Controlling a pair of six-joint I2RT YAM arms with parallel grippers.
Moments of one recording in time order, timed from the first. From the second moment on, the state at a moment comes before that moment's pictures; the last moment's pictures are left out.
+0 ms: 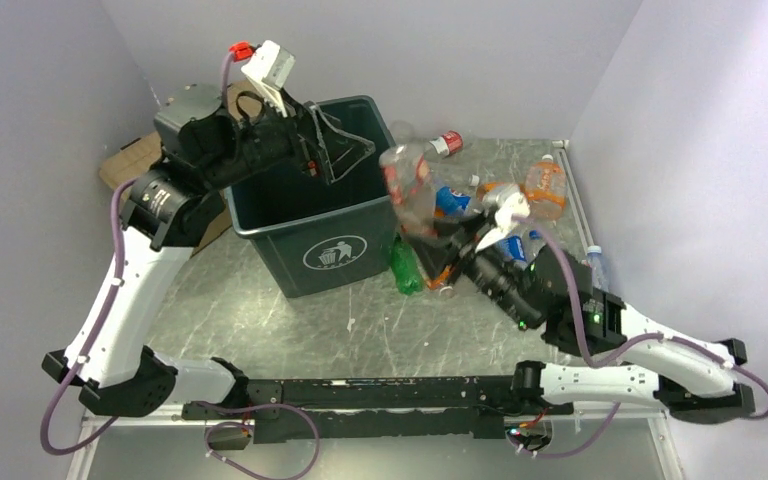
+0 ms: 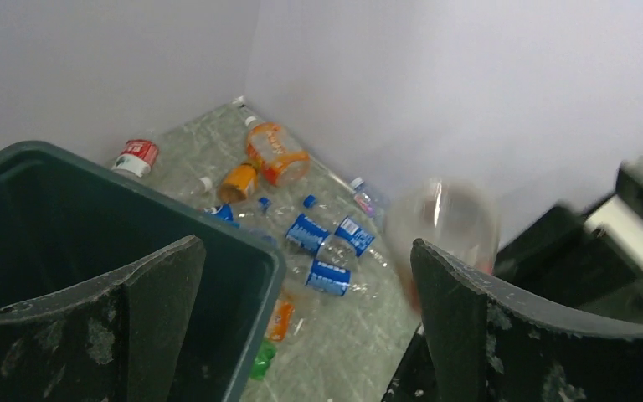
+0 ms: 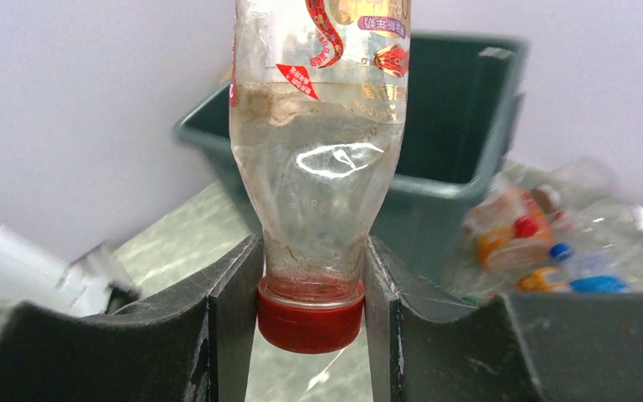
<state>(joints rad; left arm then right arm) -0.59 1.32 1.96 -0.61 0.38 -0.34 1.36 0.79 1.09 -0.18 0.59 0.12</state>
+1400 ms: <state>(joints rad) -0.57 1.36 1.72 -0.14 0.68 -0.65 0.73 0.91 1.19 -0.23 -0.17 0.23</state>
